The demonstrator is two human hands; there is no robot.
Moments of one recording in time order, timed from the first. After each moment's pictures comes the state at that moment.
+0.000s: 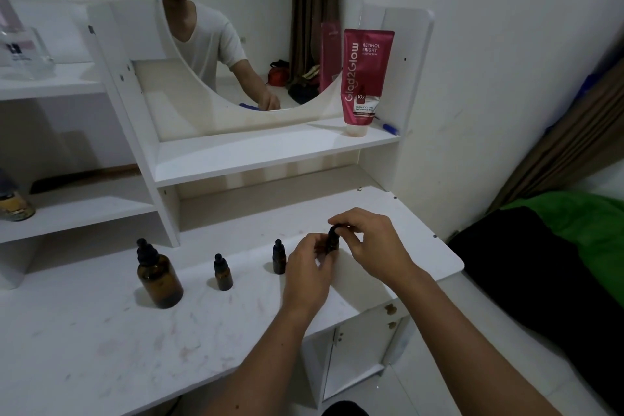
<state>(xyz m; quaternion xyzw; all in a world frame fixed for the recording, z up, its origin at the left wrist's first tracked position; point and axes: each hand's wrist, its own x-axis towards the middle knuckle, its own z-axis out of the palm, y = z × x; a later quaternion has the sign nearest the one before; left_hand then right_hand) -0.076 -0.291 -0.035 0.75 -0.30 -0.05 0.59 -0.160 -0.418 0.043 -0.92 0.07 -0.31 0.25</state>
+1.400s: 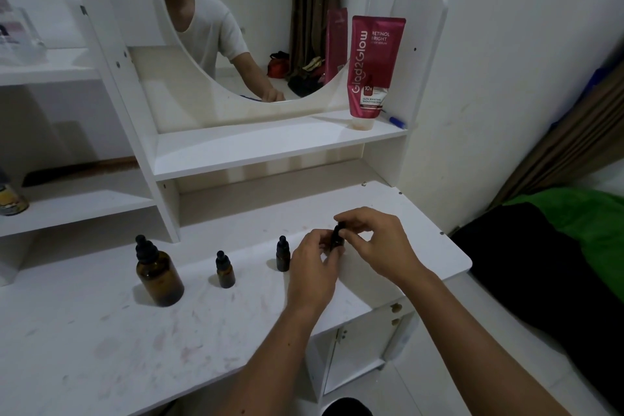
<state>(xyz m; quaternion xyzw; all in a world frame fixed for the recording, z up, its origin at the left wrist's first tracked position) -0.079 -0.290 -0.026 0.74 -0.29 -0.06 0.60 -0.158 -0.423 0.030 -0.90 0.09 -0.30 0.30</state>
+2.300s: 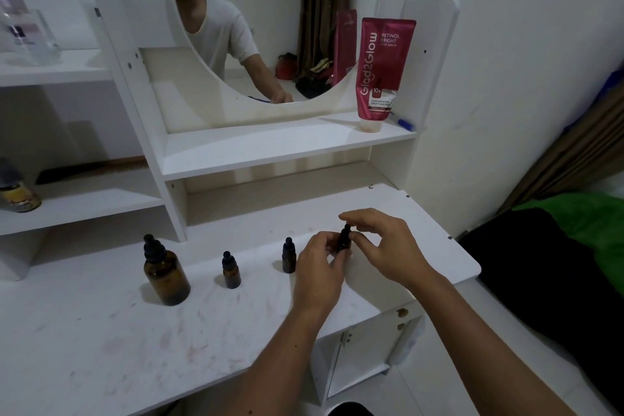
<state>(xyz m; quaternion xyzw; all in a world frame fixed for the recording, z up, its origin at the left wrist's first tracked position) -0.080 -0.291 -0.026 0.75 -0.29 -0.05 0.59 -0.159 -0.427 0.029 -0.91 0.07 -0.29 0.30</state>
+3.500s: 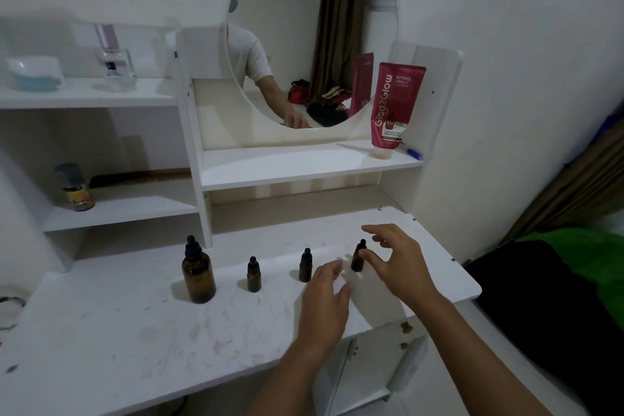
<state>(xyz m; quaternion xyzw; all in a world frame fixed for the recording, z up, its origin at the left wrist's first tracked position) -0.110 -0.245 -0.018 0.79 -0.27 -0.08 0.54 -0.169 -0.405 0.040 -0.90 0.15 -0.30 0.27</state>
